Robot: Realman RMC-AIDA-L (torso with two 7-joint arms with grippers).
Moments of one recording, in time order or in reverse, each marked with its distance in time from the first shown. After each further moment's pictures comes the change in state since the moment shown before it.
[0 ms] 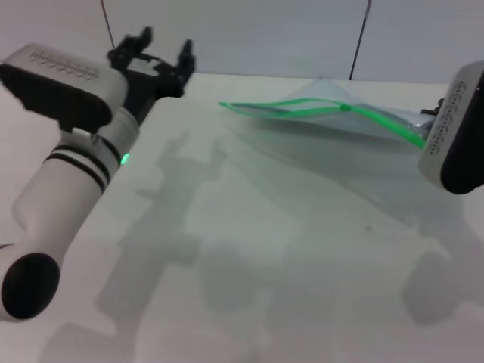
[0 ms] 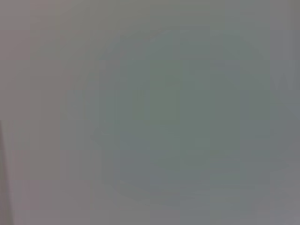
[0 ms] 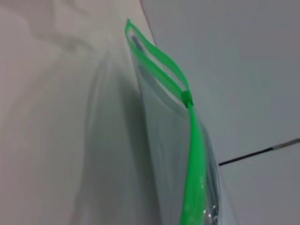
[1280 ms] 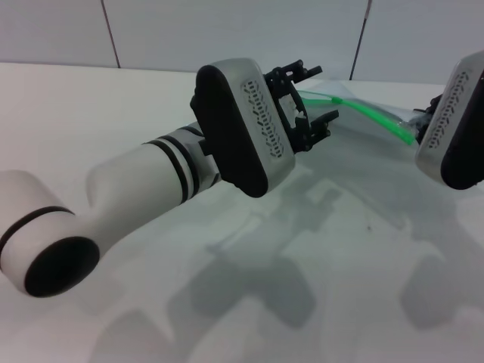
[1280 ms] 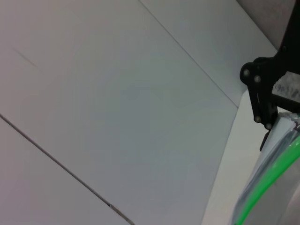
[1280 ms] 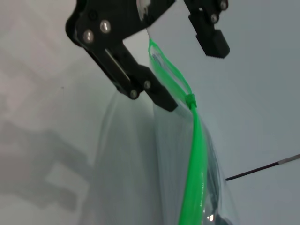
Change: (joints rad) left arm -0.028 0.031 0.018 -0.350 0.407 -0.524 0.347; right arm 0.004 0.002 0.006 -0.034 0.048 -0.034 -0.001
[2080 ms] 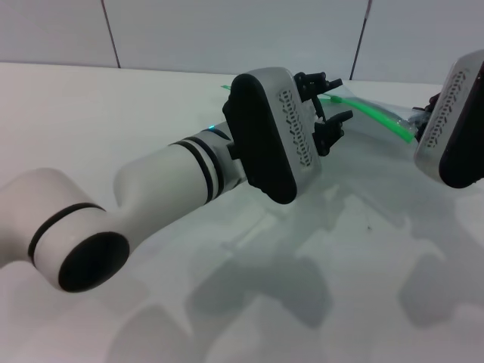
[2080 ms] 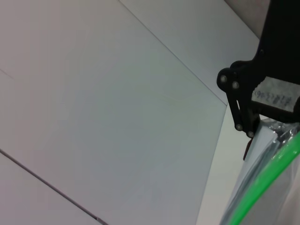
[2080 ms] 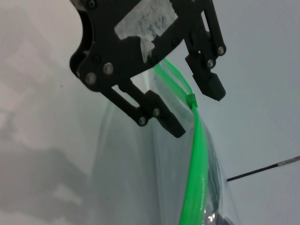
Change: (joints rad) left arm -0.053 -0.057 -0.011 0.070 -0.004 -0.013 0.069; right arm 0.012 -0.002 0.002 0.013 0.000 0.005 -0.009
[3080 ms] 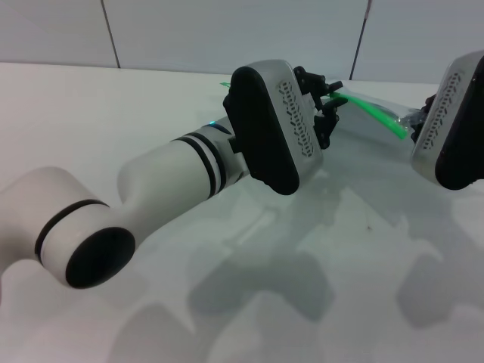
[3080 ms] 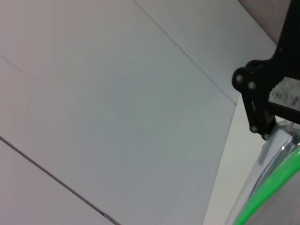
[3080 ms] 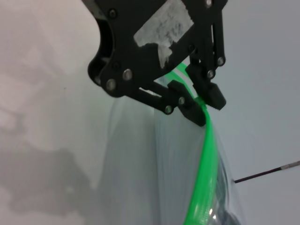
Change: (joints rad) left arm -0.006 -0.023 -0.030 0.024 0.002 0.007 0.000; right arm 0.005 0.002 -0.006 0.004 0.000 0.000 -0.002
